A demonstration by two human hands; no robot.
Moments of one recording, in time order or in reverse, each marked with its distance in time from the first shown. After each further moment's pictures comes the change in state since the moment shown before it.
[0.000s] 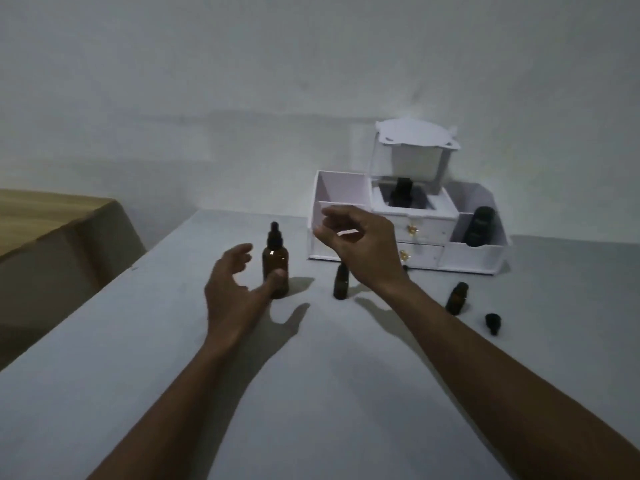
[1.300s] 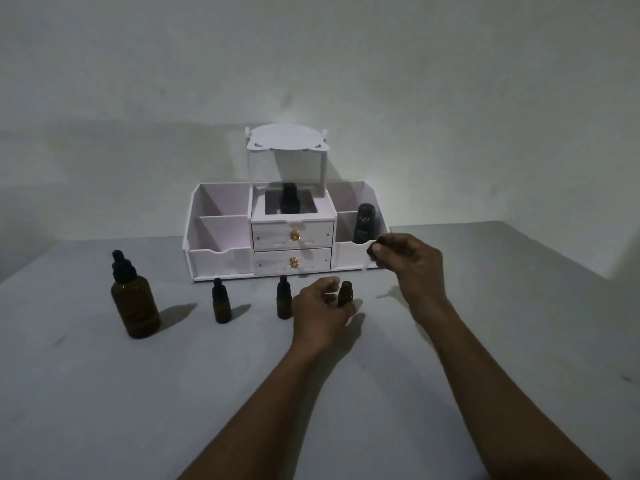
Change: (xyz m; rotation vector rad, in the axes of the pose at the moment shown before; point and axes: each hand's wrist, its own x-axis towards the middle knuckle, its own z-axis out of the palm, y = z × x) left_hand -0.088 0.090 0.242 -0.112 -0.568 -0.168; right_hand -0.058 0.094 -0.204 -0.029 0.403 0.387
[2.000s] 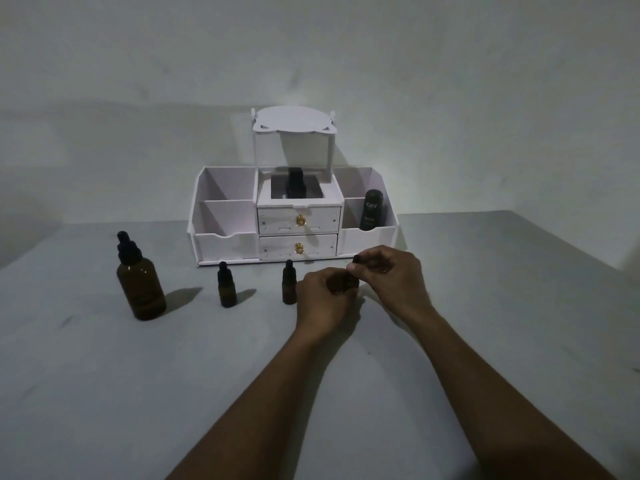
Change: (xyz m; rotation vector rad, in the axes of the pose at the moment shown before) left_hand -0.012 0.006 0.002 -0.018 -0.014 0.001; right_hand -0.018 0.026 0.026 -0.260 -0.152 -0.006
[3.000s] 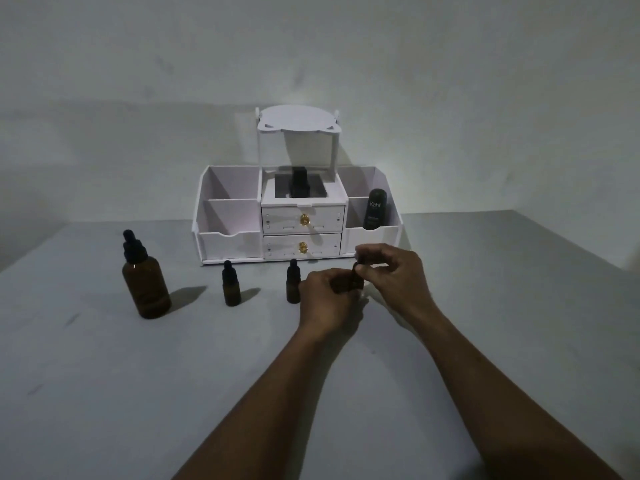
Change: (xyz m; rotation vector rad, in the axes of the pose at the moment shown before) left_hand 0.000 0.000 0.000 -0.107 -0.029 -0.031; right_hand -0.001 0.000 0.004 0.026 -0.011 -0.070
